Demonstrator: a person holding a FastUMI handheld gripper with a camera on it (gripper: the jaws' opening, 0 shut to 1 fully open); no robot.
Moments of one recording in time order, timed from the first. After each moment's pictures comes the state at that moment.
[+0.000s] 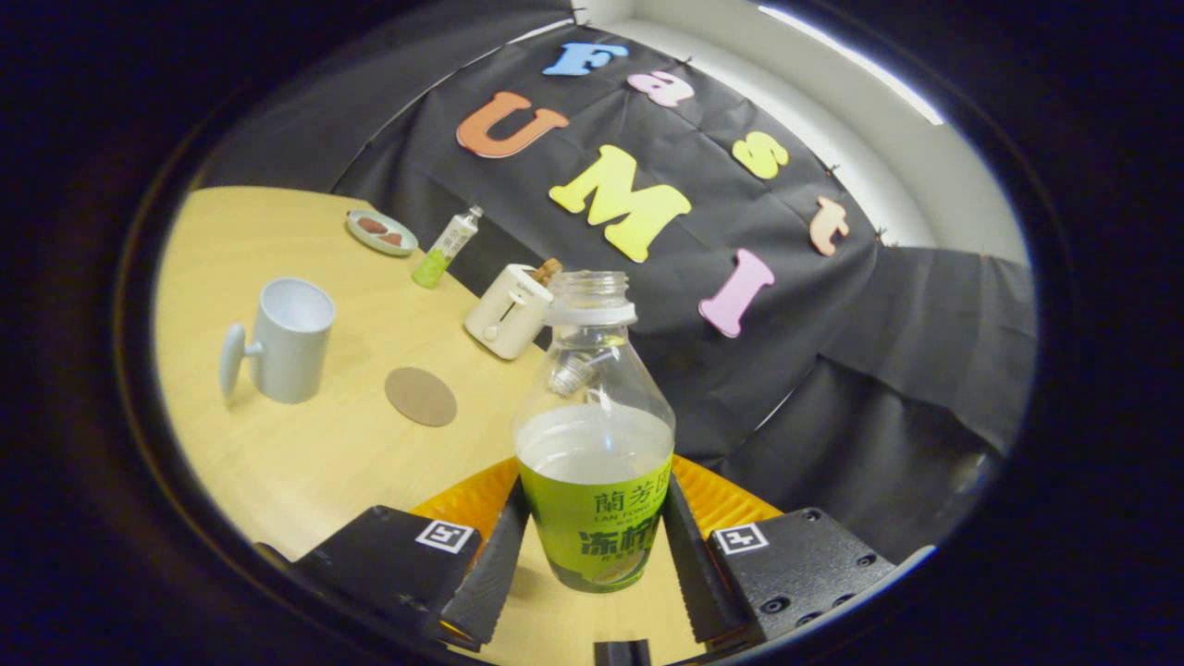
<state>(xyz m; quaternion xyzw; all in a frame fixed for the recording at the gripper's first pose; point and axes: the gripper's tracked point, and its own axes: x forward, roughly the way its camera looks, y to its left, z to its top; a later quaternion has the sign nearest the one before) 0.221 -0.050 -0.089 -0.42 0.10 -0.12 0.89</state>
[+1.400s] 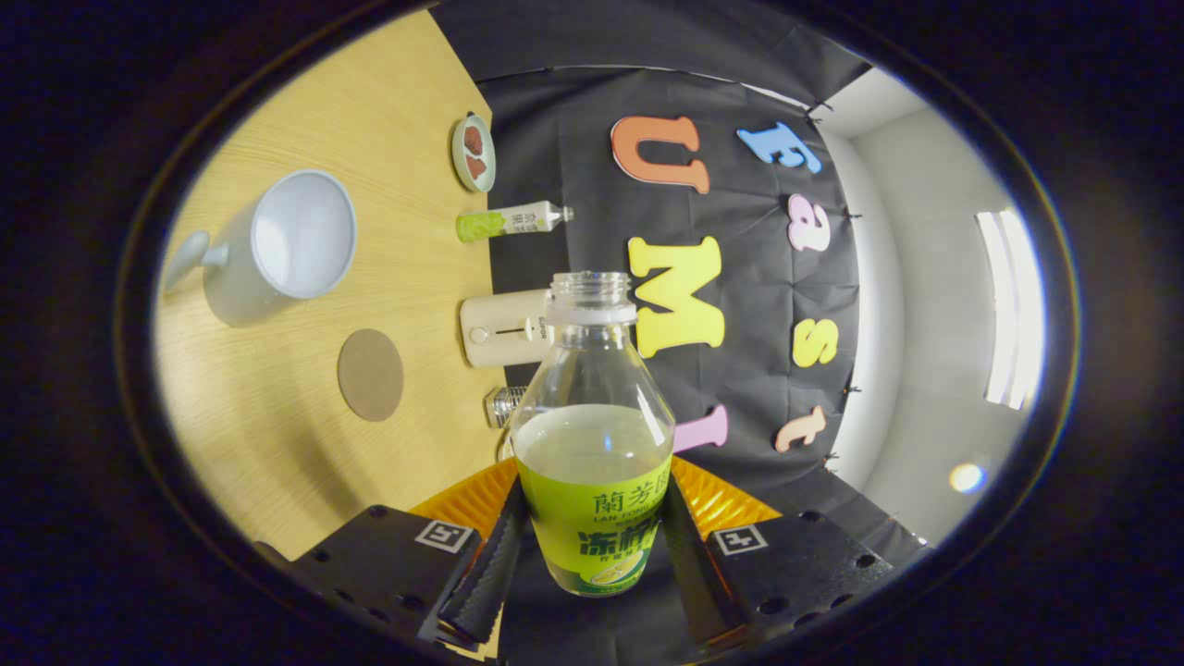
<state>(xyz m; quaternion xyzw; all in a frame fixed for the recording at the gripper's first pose) 0.271 0.055 -0.048 -0.71 0.04 -0.15 0.69</state>
